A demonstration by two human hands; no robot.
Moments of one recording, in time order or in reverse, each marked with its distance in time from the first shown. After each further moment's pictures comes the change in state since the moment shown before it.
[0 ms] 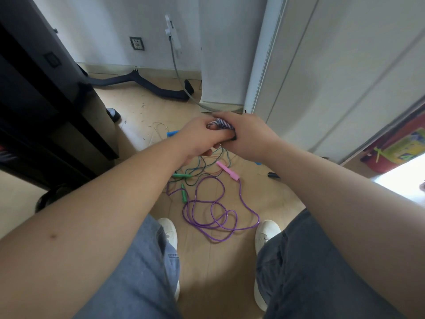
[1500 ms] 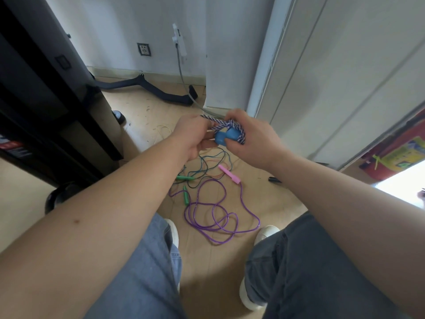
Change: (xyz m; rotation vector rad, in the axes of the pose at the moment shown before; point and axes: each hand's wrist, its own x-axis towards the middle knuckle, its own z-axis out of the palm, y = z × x) left_hand 0.004 0.000 -0.013 -0.501 0.198 -0.136; right_hand -0.019 -0.012 -0.004 0.085 0.120 0.015
